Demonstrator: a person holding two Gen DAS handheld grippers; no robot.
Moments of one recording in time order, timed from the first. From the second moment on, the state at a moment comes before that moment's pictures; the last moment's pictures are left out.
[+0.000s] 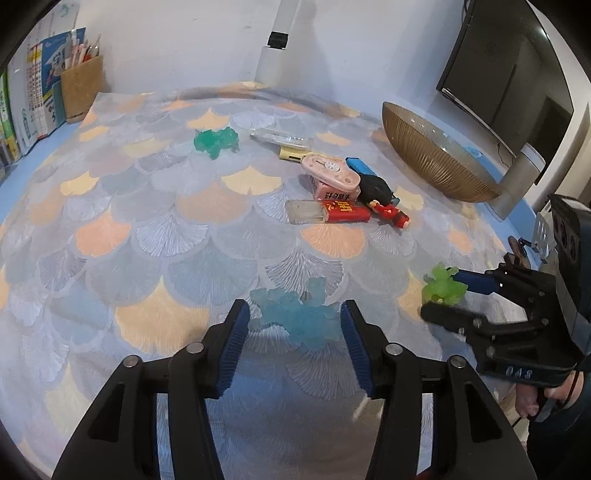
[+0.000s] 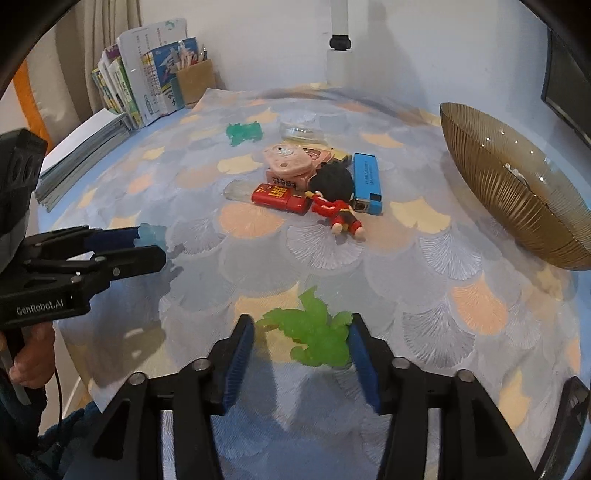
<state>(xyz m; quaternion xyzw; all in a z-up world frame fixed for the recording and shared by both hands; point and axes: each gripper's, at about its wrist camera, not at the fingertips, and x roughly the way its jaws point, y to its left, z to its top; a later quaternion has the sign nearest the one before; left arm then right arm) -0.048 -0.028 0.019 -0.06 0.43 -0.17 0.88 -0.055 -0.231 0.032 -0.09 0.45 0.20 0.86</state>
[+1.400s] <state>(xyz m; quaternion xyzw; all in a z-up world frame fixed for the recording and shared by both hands) 0.106 -0.256 0.149 -0.04 0.35 -0.28 0.89 0.049 -0.452 0.172 0.00 0.36 0.03 0.93</state>
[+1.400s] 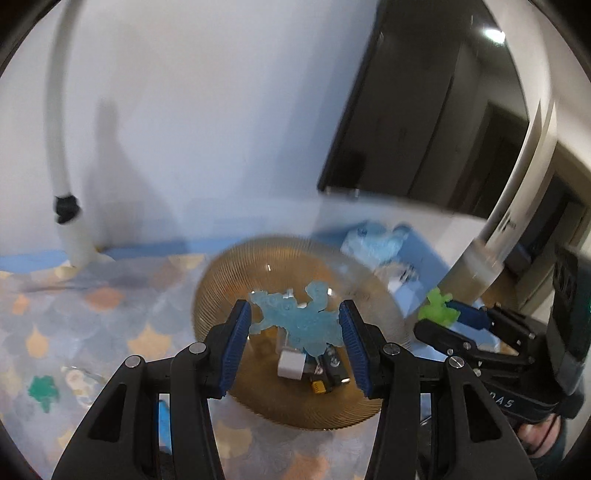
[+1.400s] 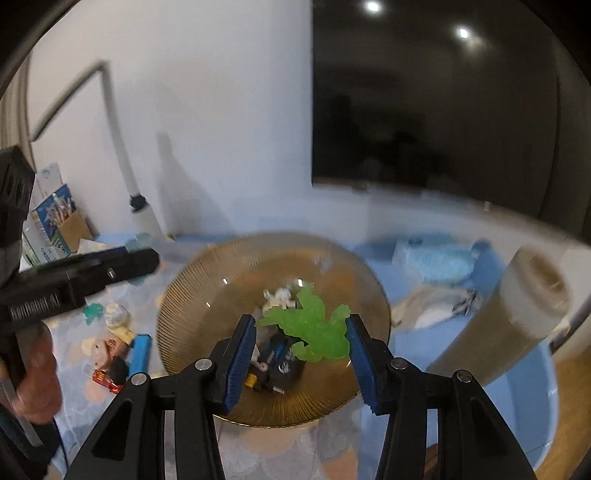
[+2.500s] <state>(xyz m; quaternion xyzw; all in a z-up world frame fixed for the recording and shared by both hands) 0.023 0.001 0.055 -0.05 0.37 -0.03 0.93 -0.007 -0.267 0.081 -0.01 0.38 0.15 0.91</state>
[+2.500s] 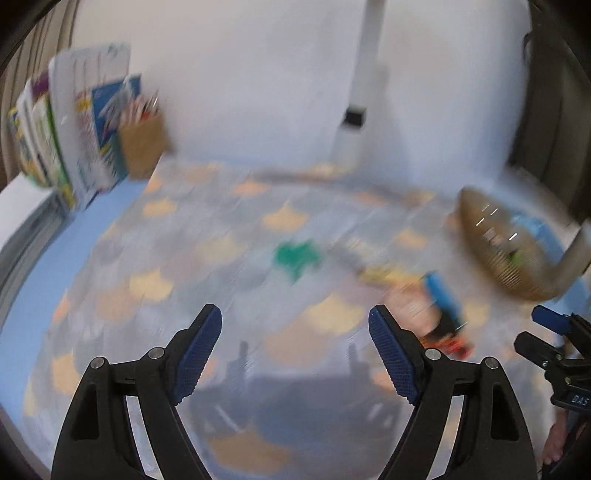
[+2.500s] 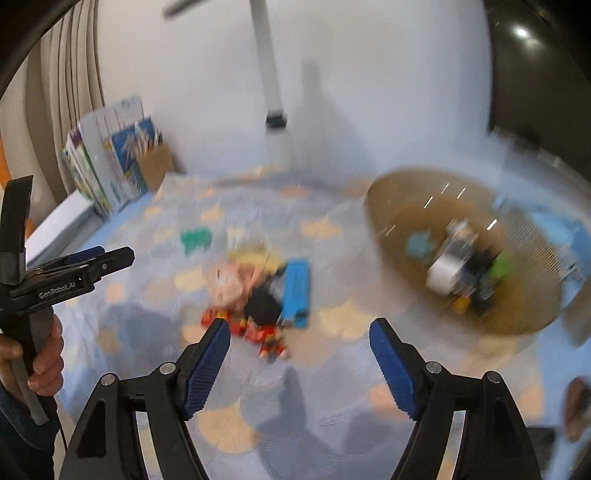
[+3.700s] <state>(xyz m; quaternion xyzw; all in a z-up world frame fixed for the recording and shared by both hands) 0.149 -0.008 0.018 0.05 0.44 -0.14 0.88 0.075 -0.166 0.054 -0.12 0.43 0.23 0.86</state>
